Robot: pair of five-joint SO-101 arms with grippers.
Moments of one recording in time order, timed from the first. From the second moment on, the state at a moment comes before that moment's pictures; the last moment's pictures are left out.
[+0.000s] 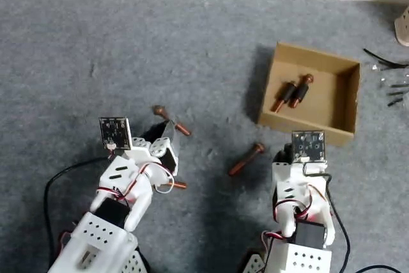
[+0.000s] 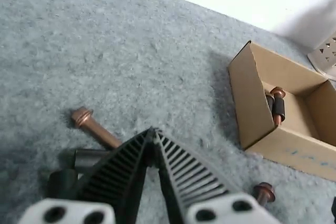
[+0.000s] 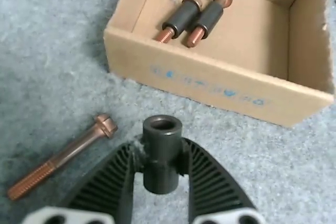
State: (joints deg) left arm 17.3 -74.0 96.0 6.6 31.4; right arm 4.8 -104.2 95.6 51.6 14.3
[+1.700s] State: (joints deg) left arm 14.6 -74.0 96.1 9.2 31.4; right arm 4.8 -104.2 95.9 51.1 14.5
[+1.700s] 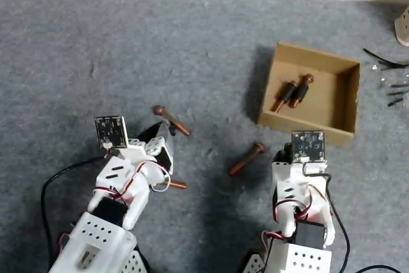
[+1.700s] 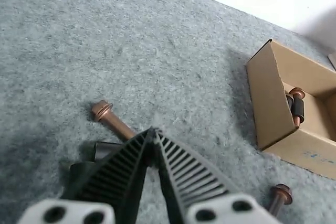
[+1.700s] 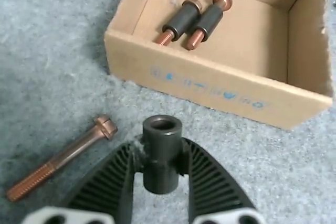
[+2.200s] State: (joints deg) left arm 14.6 -74.0 96.1 10.2 31.4; right arm 4.8 -104.2 95.9 51.1 14.5
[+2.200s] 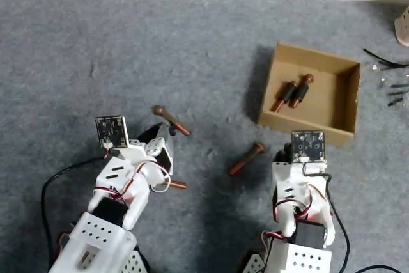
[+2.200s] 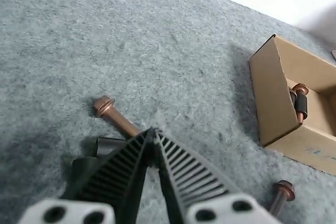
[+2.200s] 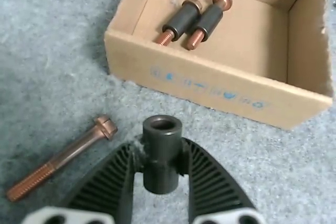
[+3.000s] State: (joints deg) left arm 14.5 -74.3 96.1 10.2 31.4; right arm 4.8 -104.2 95.9 51.1 14.6
